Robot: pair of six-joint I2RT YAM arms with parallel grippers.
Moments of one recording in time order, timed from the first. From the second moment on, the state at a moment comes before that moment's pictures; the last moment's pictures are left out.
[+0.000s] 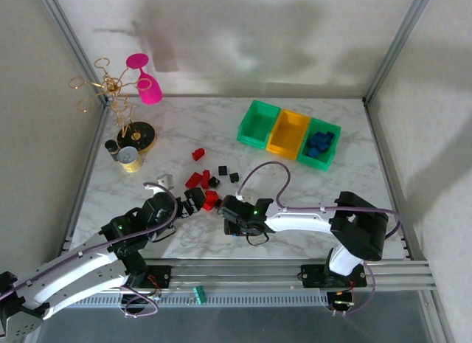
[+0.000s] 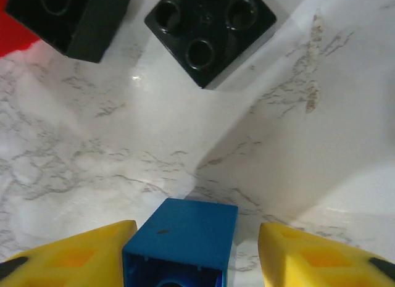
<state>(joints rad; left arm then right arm) -0.85 0.66 0.51 -0.46 -0.36 -1.03 1.20 1.62 0.90 -0.49 0.13 1.08</state>
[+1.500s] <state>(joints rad) -0.85 1.09 0.71 -0.16 -0.30 -0.93 0.23 1.57 1.14 -0.47 0.32 0.56</state>
